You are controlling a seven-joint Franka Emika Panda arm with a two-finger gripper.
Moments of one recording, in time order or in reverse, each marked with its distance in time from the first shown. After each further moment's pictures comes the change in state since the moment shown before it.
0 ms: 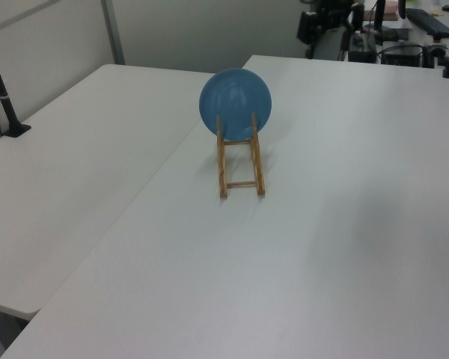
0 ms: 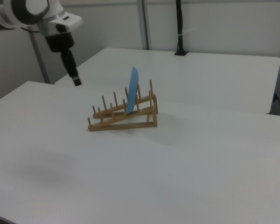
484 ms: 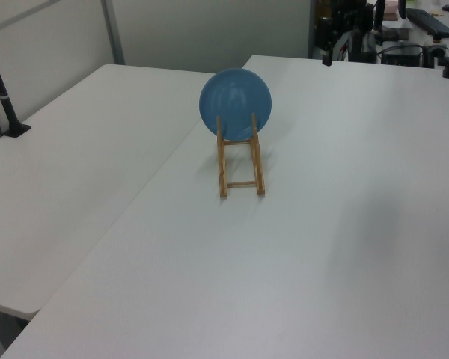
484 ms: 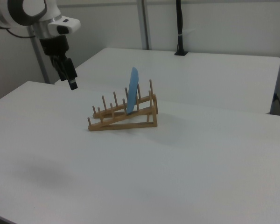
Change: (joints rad) arm 0.000 -0.024 0.000 -0.032 0.052 -0.050 -0.303
